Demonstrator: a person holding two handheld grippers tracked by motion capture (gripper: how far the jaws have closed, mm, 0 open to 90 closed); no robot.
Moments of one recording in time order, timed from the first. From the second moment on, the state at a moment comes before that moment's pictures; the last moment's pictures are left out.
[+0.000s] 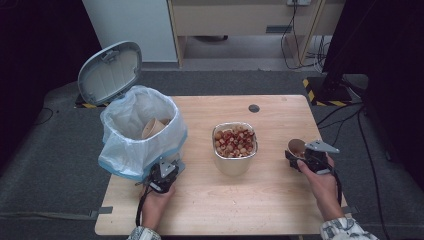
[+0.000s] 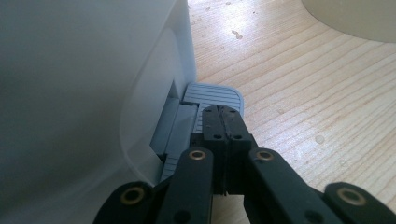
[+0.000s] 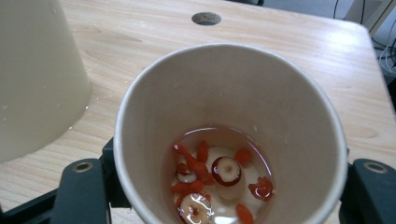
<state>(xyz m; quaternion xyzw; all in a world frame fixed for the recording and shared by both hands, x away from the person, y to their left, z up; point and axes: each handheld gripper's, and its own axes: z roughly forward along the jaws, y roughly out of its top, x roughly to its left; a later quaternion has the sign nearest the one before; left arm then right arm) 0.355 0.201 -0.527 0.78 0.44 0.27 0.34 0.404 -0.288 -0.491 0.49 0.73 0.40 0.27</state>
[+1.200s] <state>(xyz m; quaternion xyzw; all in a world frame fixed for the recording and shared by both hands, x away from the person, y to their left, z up) 0.355 0.201 -0.527 0.78 0.44 0.27 0.34 0.444 -0.292 -0.385 0.41 0.76 0.40 0.31</state>
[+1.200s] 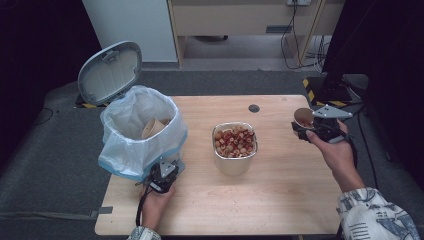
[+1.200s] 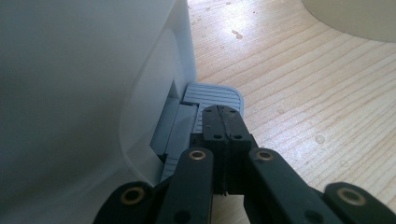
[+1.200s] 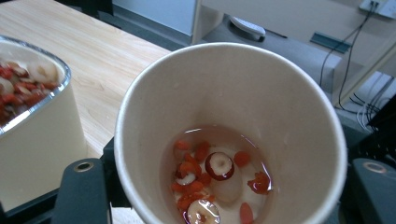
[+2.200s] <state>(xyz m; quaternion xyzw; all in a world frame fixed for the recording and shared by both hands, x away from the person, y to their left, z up) 0.355 0.201 -0.527 0.79 0.44 0.27 0.34 0.484 -0.269 -0.351 0.36 0.77 0.41 0.32</state>
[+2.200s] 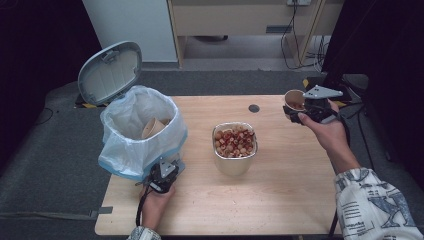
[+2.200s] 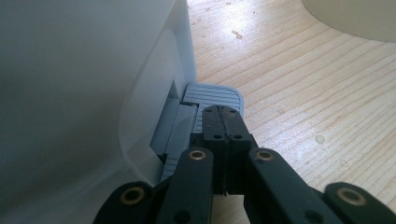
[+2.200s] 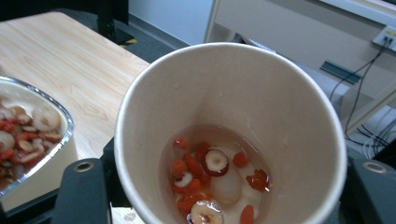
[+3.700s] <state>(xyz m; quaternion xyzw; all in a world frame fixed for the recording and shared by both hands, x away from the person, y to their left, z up) 0.355 0.200 -0.528 0.78 0.44 0.27 0.34 0.484 -0.197 -0.302 0.24 0.81 0.42 0.33</state>
